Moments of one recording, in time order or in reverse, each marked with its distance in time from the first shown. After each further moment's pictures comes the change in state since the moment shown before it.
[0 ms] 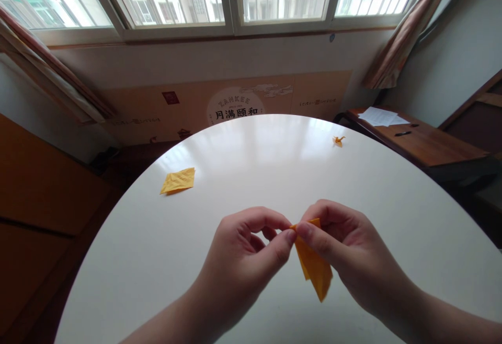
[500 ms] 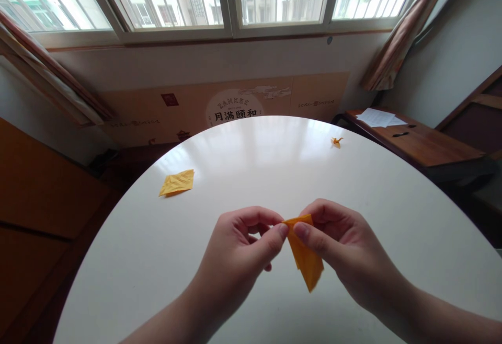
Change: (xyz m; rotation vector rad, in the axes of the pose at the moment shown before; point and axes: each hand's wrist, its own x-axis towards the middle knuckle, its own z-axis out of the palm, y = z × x) left_hand 0.004 -0.004 -0.003 -0.150 0.007 -0.110; right_hand 0.002 0.001 0.000 0.029 0.000 -0.007
